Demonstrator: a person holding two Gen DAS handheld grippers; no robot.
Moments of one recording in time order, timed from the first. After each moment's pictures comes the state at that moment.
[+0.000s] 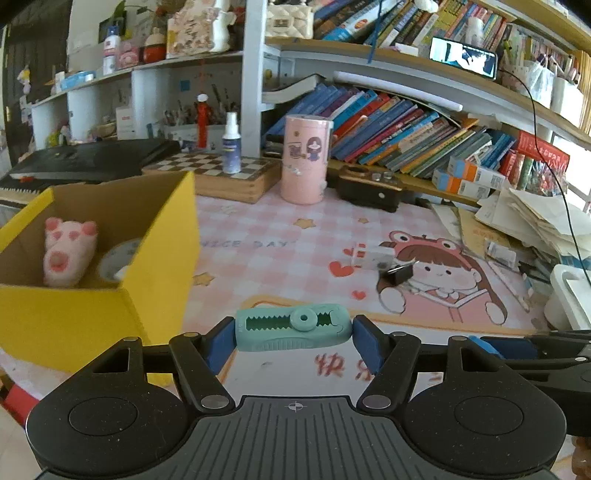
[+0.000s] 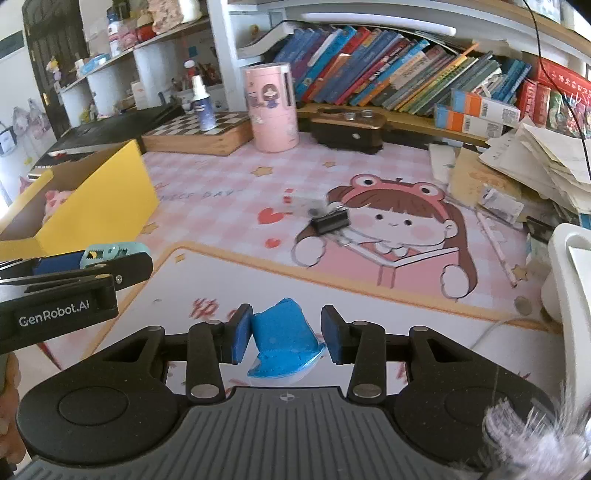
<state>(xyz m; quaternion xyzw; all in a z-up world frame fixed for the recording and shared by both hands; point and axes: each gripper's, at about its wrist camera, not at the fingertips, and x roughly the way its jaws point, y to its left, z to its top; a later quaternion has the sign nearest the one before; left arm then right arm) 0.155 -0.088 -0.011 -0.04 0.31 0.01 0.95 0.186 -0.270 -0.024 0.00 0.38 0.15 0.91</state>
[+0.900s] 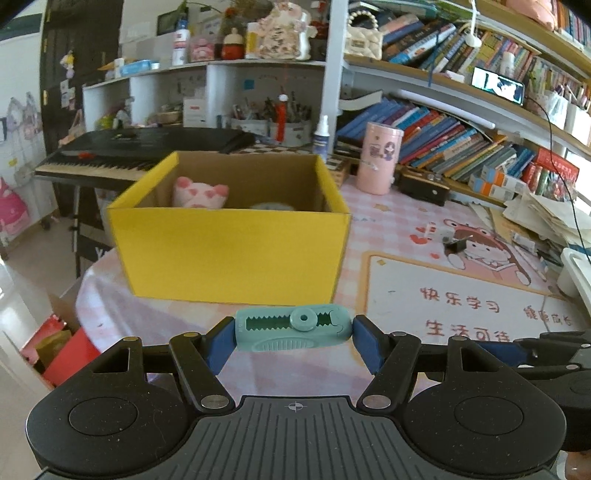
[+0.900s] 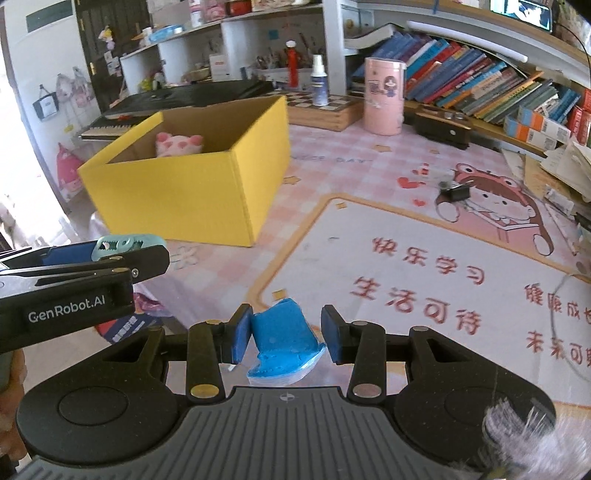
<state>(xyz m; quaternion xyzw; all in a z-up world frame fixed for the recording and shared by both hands) 0.027 0.040 -0.004 -0.05 0.31 0.04 0.95 0.067 -0.126 -0.018 -0.02 0.38 0.20 0.90</state>
